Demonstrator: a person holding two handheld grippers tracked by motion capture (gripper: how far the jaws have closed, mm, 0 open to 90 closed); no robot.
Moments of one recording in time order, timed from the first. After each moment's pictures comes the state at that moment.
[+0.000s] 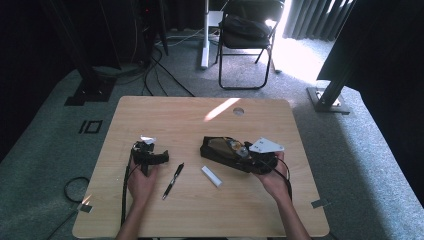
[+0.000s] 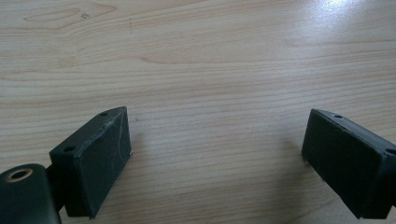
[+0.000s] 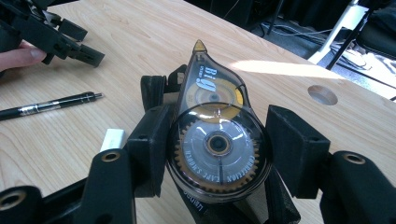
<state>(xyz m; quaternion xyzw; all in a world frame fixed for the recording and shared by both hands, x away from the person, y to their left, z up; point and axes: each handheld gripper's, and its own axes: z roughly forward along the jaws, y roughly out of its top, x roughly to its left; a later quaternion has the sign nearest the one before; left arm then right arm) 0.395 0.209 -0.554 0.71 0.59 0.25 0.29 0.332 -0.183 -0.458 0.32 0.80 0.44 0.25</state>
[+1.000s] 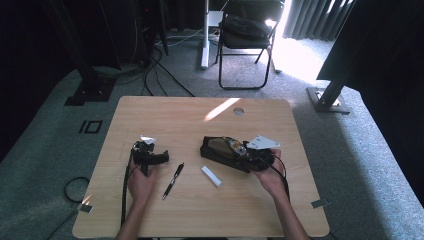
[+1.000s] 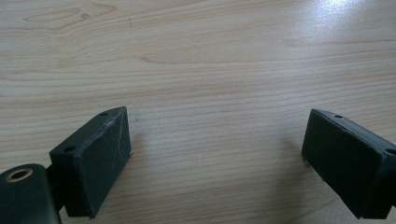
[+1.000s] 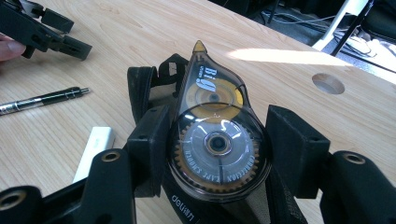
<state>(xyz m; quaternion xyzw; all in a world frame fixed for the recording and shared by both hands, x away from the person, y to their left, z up) 0.395 0.209 -0.554 0.71 0.59 0.25 0.29 0.349 -0.180 -0.471 0.34 0.80 0.43 0.24</state>
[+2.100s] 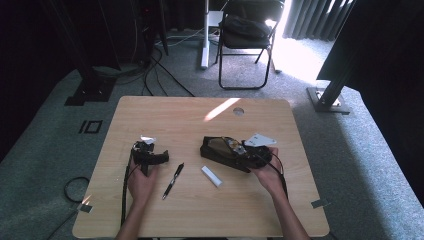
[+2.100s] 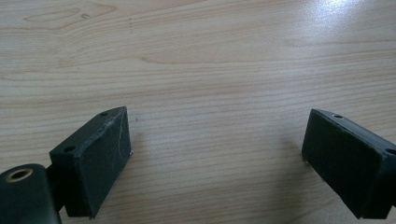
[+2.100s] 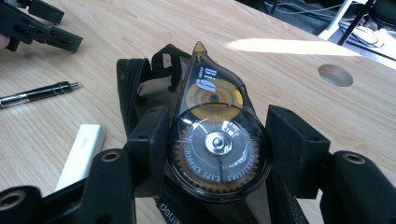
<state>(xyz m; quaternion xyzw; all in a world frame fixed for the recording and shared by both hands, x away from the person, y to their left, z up) 0.395 0.209 -0.554 0.71 0.59 0.25 0.29 0.363 -0.177 -0.481 0.35 0.81 0.42 0.23</state>
